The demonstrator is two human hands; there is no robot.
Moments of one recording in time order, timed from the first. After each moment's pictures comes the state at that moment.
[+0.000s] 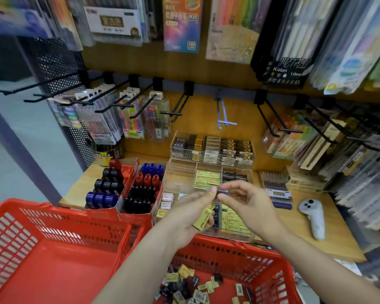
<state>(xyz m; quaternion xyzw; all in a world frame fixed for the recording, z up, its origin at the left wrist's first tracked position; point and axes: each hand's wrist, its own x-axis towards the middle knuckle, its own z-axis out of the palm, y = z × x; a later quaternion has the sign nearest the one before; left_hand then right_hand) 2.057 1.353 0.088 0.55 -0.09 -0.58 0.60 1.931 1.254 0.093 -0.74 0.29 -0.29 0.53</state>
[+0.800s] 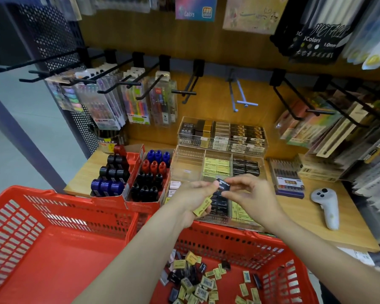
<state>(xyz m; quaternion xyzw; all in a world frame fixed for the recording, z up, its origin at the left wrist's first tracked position) 2.085 1.342 0.059 0.64 -0.10 -0.53 0.55 1.948 1.238 0.050 -0.82 0.34 -0.25 0.38</state>
